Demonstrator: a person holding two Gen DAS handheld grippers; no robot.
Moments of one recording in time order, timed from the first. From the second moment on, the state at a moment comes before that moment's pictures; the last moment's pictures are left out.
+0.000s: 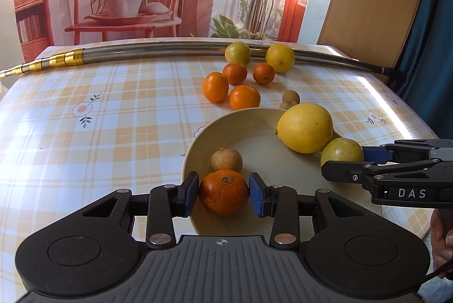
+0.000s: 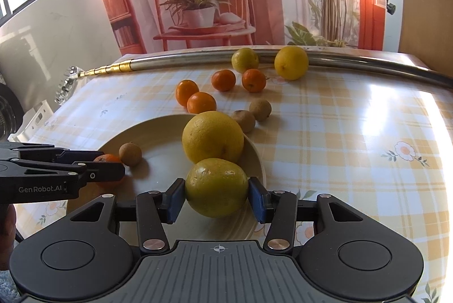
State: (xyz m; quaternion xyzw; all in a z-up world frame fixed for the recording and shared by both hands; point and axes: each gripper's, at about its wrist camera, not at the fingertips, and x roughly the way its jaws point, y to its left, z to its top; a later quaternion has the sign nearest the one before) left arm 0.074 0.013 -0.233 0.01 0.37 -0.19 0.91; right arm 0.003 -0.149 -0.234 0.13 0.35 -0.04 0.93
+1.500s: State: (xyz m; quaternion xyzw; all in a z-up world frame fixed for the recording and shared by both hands) left arm 0.091 0.000 -0.233 0.01 0.34 -0.21 0.91; right arm 0.026 -0.148 -0.222 0.09 0.32 -0.05 0.94
